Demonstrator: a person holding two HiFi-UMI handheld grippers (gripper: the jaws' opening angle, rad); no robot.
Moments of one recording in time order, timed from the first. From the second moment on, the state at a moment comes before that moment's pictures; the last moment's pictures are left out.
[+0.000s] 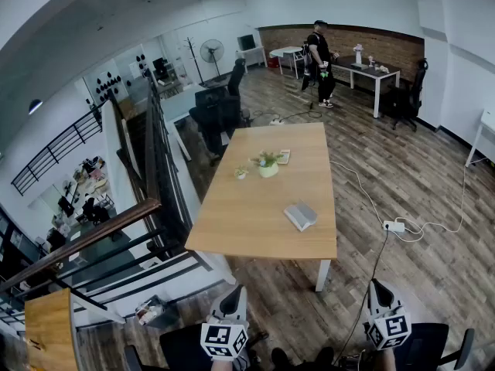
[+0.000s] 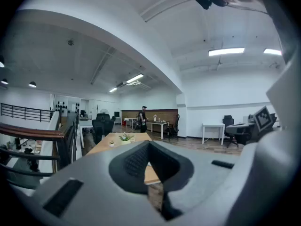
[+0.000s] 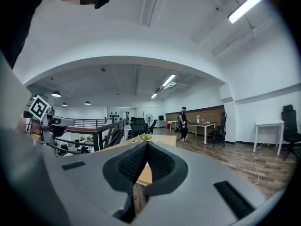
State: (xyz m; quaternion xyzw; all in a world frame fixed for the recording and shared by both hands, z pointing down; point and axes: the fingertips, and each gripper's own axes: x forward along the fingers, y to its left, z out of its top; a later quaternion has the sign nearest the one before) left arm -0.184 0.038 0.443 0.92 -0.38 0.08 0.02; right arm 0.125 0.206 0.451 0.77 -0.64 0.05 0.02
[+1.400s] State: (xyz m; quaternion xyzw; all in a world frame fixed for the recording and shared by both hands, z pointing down) left arm -0.119 0.104 0.429 0.91 -0.41 0.10 -0.03; right arm 0.158 0.223 0.454 0.71 -0.70 0.01 0.00
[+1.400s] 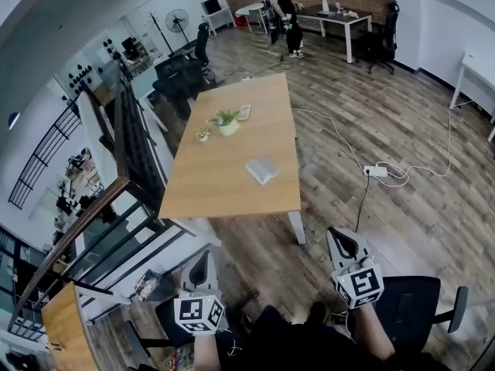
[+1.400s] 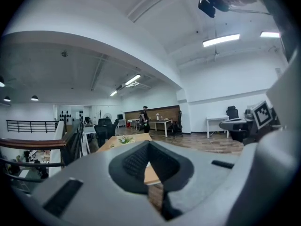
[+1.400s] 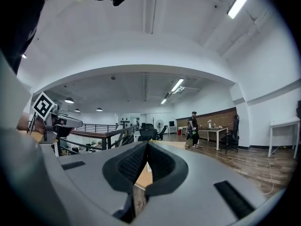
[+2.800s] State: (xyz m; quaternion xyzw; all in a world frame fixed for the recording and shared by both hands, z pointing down) left arm -0.065 -0.033 0.434 0.92 -0.38 0.06 -0.04; right arm 0.175 0.086 0.440 0.73 -0.68 0.02 0.07
